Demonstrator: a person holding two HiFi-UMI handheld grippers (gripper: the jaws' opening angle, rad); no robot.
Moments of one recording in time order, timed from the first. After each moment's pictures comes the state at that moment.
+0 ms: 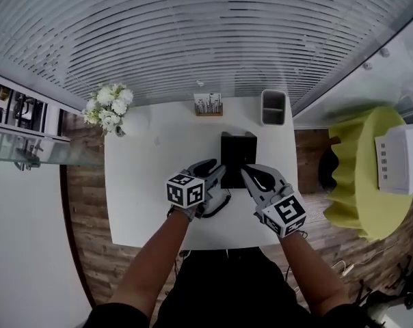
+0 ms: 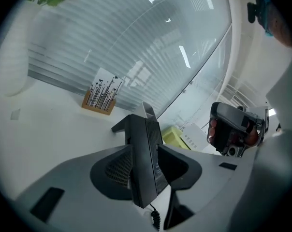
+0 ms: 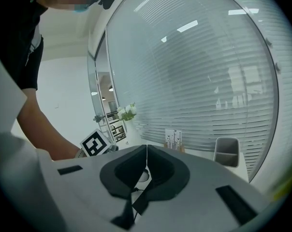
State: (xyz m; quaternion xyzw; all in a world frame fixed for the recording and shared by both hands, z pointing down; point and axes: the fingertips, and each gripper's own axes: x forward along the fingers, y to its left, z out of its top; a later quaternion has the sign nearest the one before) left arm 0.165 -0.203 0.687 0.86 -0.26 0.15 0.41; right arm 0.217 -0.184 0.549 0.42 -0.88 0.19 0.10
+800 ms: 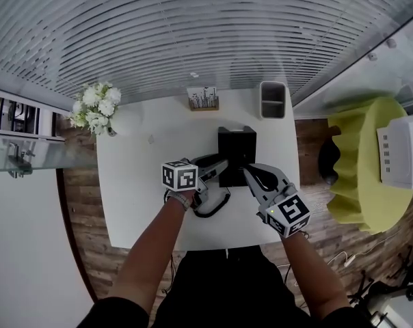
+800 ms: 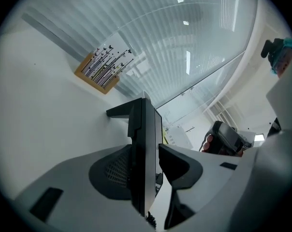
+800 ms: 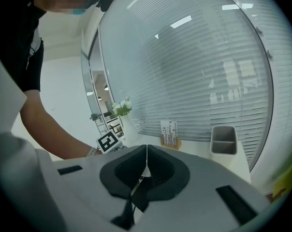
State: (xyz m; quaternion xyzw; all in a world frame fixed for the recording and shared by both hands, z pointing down) left arm 0.184 -0.208 0.721 0.83 -0.15 0.11 0.52; right arm 0.227 -0.182 0.575 0.43 -0.87 0.21 0.11
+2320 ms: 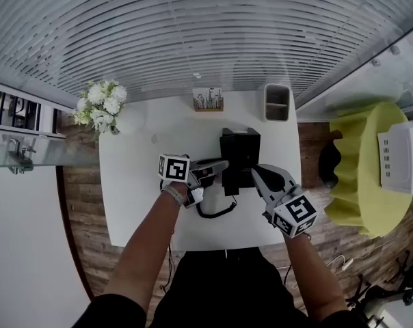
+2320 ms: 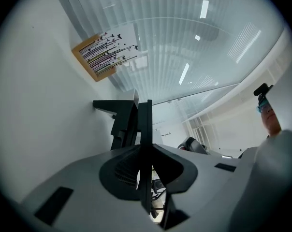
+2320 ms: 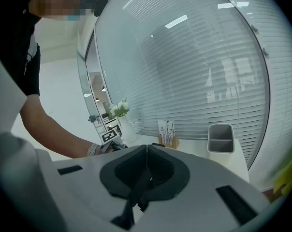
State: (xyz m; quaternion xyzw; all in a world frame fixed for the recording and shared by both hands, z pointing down) left arm 0.184 -0.210 0.681 0.79 -0.04 0.03 0.61; right arm 0.237 -0.184 0.575 0.44 -0.86 0.23 0.10
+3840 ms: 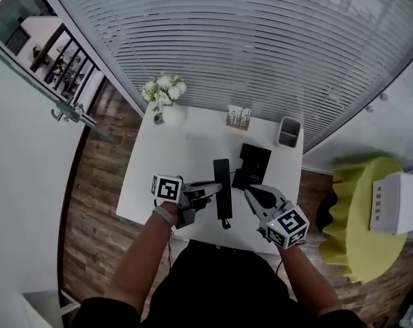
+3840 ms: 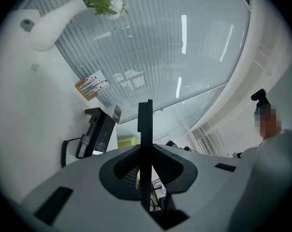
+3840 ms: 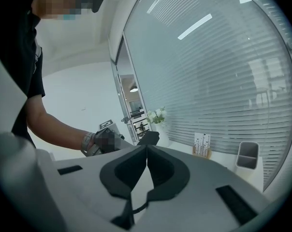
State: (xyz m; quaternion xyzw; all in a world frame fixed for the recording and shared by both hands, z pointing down) left arm 0.109 -0.112 0.540 0.81 -0.14 -0.04 0.57; right arm 0.178 -0.101 0.484 0.30 -0.93 0.17 0.09
